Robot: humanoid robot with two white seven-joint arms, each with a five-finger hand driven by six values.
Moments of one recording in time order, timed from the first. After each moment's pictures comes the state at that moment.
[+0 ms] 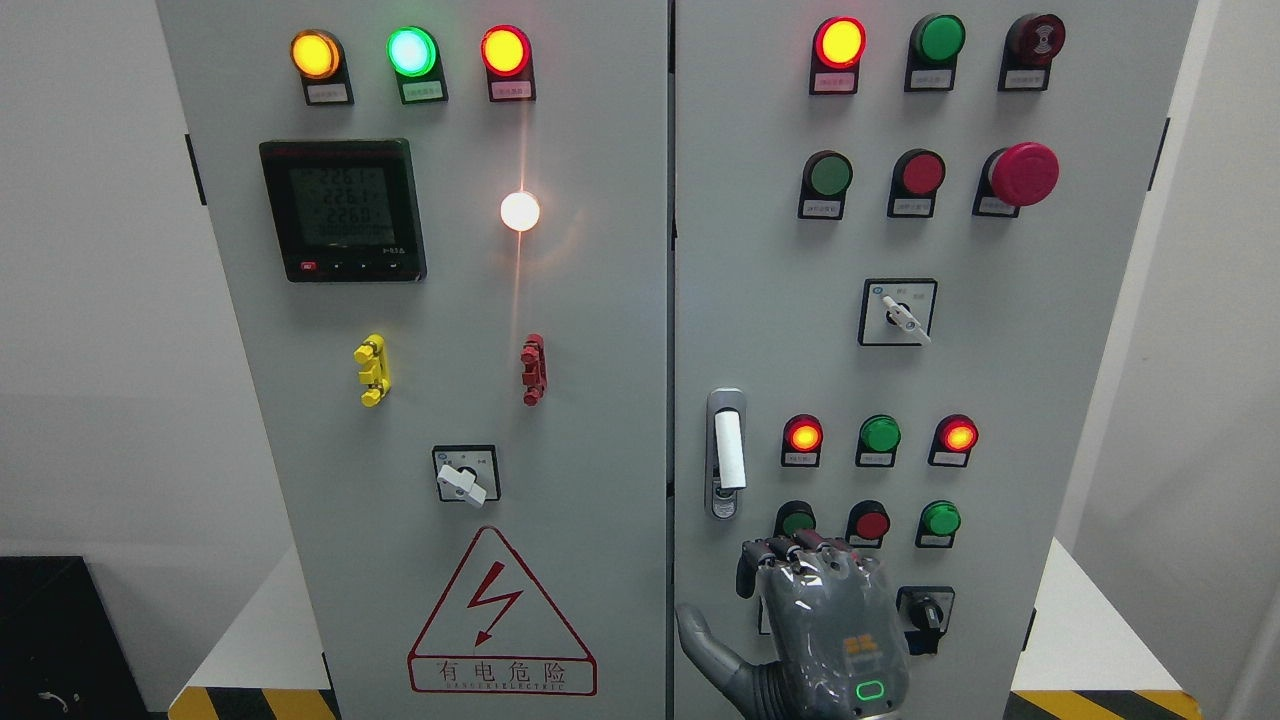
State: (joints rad) left arm 0.00 -0.10 -0.14 -0.05 0.14 -0.06 -0.06; right arm -0.23 0.13 0.26 -1.90 1.45 0.04 -0.08
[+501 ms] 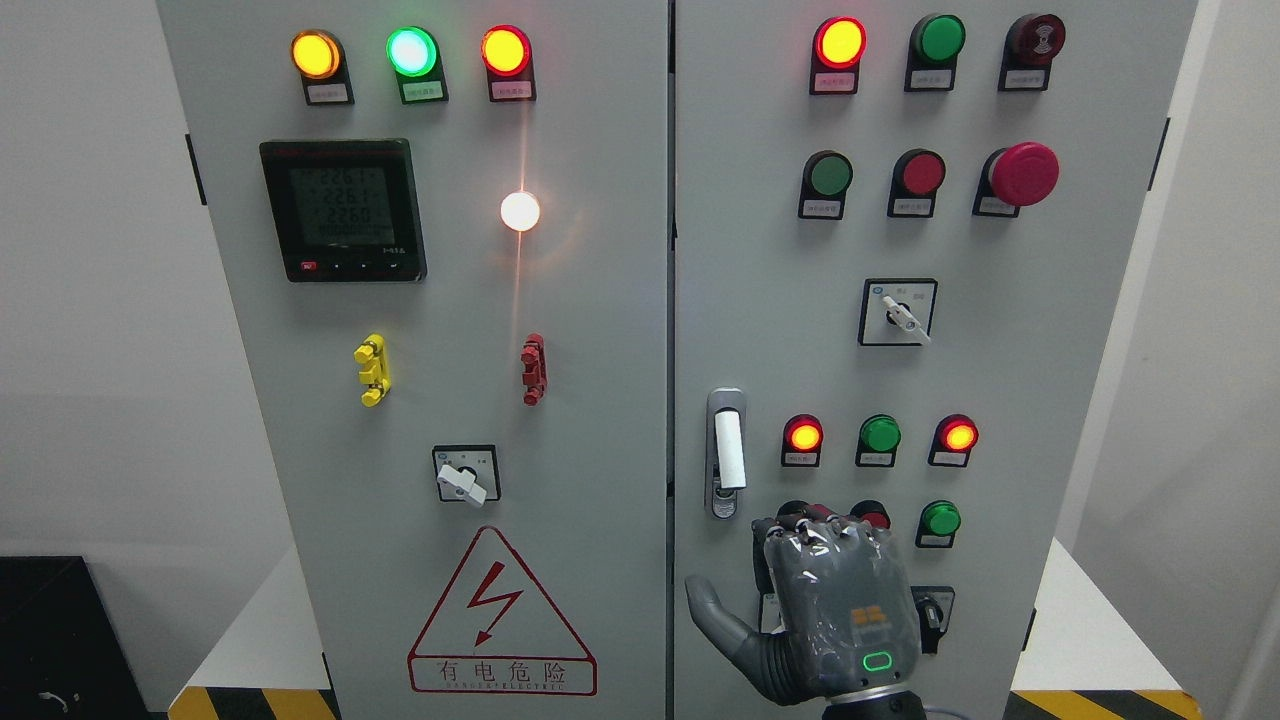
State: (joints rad) left arm 0.00 -0.10 -0.14 -0.05 0.14 -0.06 -0.06; right arm -0.28 0.13 0.25 -1.90 1.51 0.06 -0.05
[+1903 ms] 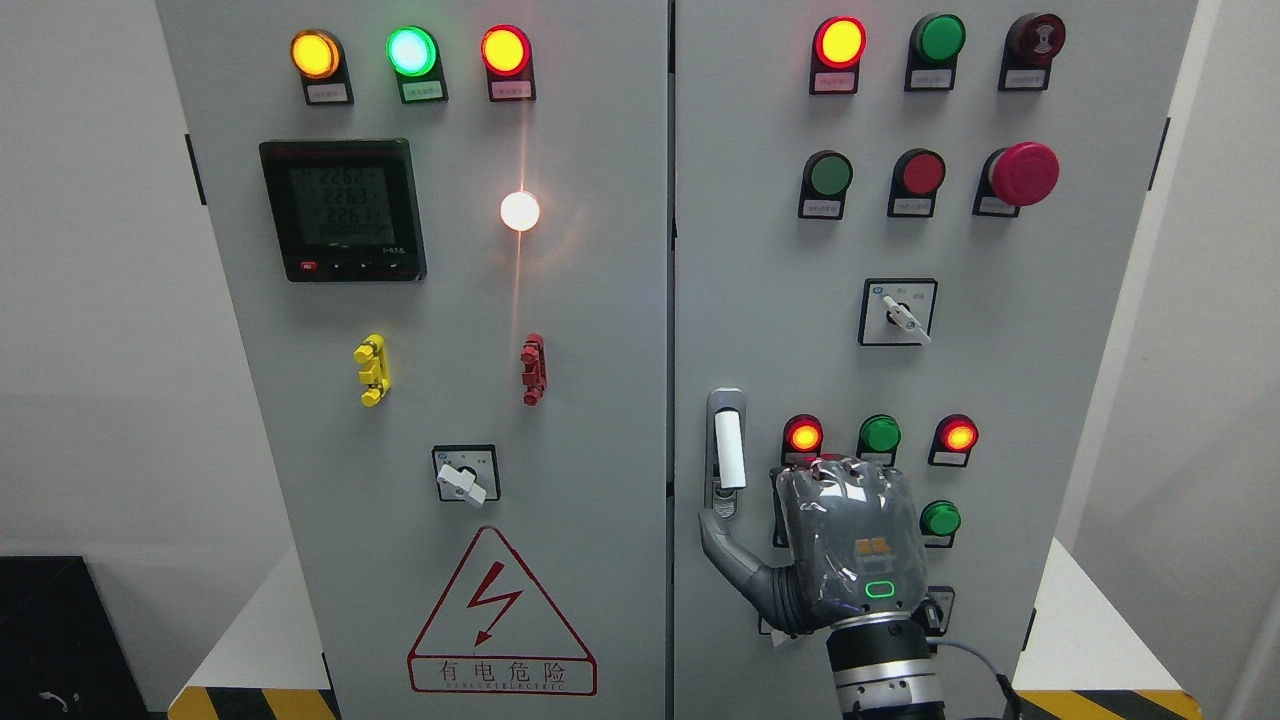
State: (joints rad) left arm 0.00 -0.10 -0.14 -0.05 0.14 -0.06 -0.06; right arm -0.41 0.13 0.23 -1.83 1.54 0.15 0.01
